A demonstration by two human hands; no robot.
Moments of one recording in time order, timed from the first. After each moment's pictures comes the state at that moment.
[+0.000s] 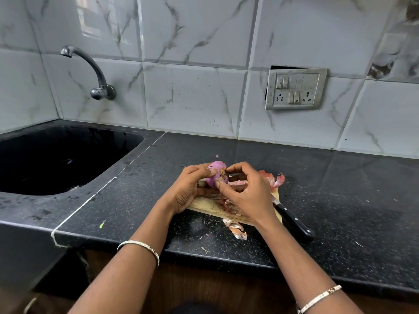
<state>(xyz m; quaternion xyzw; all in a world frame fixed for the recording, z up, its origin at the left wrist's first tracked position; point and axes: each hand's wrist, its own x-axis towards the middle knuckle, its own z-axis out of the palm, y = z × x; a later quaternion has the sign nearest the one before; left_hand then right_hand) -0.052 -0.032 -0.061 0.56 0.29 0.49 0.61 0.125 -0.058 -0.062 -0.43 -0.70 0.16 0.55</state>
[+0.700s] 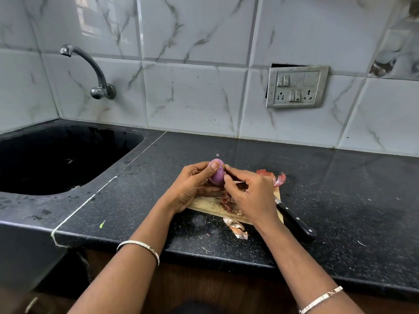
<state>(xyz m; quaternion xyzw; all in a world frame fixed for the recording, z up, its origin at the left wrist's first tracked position) -0.048 -0.036 -0.058 0.55 0.29 0.51 0.60 0.124 -0.062 -0.062 -0.44 -0.71 0.03 0.55</state>
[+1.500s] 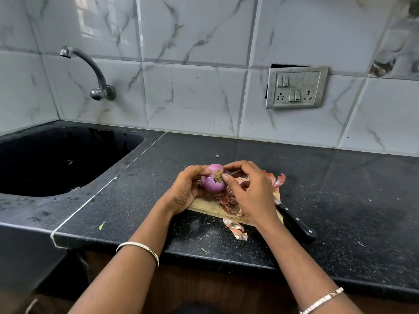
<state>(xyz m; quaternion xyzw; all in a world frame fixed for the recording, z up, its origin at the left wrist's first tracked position) -0.048 -0.037 -0.058 0.48 0.30 0.53 0.63 0.125 -0.058 -0.058 -0.43 -0.71 0.09 0.55</state>
